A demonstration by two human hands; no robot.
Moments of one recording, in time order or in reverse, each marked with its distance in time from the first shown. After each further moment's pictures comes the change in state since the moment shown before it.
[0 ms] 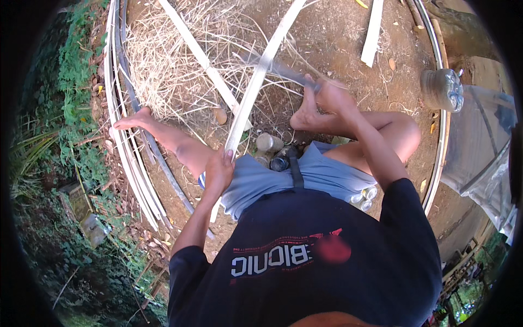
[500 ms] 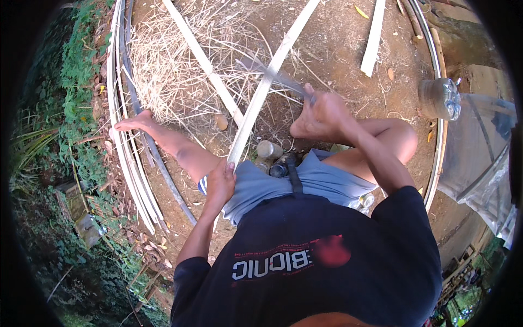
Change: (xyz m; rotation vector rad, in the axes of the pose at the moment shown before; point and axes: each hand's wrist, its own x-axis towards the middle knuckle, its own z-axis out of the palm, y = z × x) left_hand -0.021 0.013 -0.001 -0.083 0.060 -0.024; right_hand 0.007 -0.002 0.011 -0.036 -0.056 -0.084
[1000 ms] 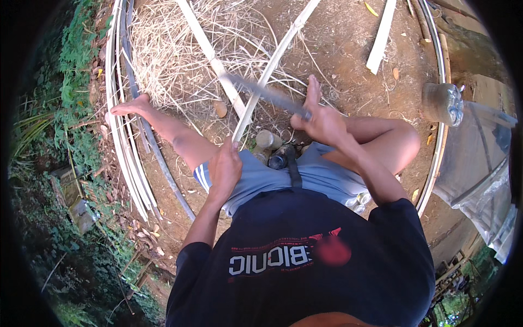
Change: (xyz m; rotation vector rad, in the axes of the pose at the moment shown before) left_hand 0.012 0.019 0.019 0.318 0.199 0.183; right_hand -0.054 -0.041 0.013 0.172 0.128 -0.160
